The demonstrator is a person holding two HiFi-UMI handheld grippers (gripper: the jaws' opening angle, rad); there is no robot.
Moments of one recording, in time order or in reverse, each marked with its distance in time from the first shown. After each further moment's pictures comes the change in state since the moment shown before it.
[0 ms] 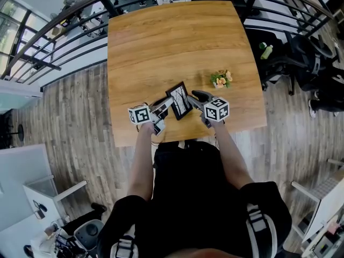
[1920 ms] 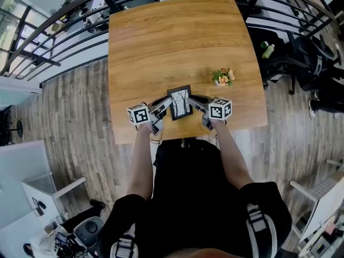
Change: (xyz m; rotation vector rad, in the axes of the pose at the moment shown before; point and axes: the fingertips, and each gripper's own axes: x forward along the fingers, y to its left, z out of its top) left arm -0.020 0.002 -0.001 0.032 0.010 0.004; right arm 0.002 0.023 -0.021 0.231 0.025 0.166
